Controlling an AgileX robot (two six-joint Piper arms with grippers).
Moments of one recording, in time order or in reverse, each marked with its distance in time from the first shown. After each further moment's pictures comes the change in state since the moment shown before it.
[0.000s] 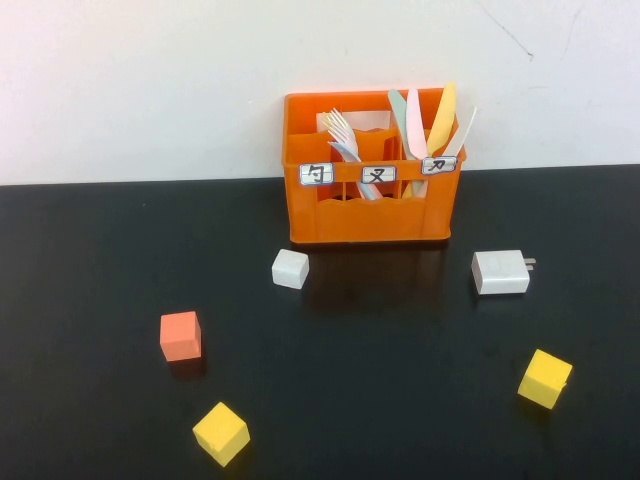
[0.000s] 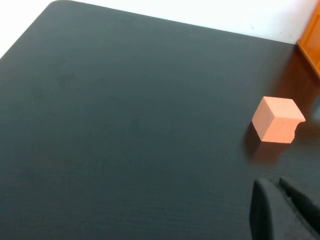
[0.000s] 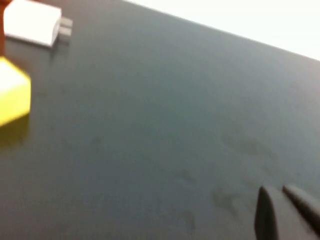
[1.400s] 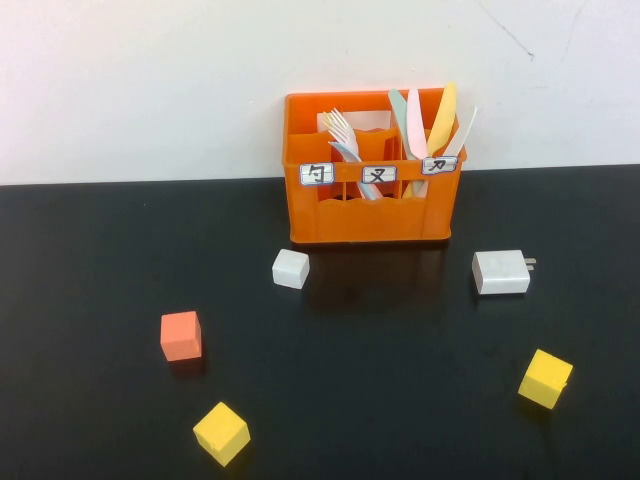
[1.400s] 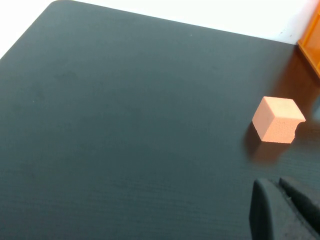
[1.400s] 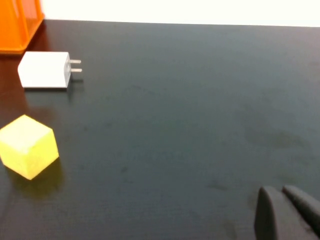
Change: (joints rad) right arm -0.005 -0.011 0.008 0.075 -0.010 0.196; left arm 0.000 0.000 0.000 0.000 0.000 -0.002
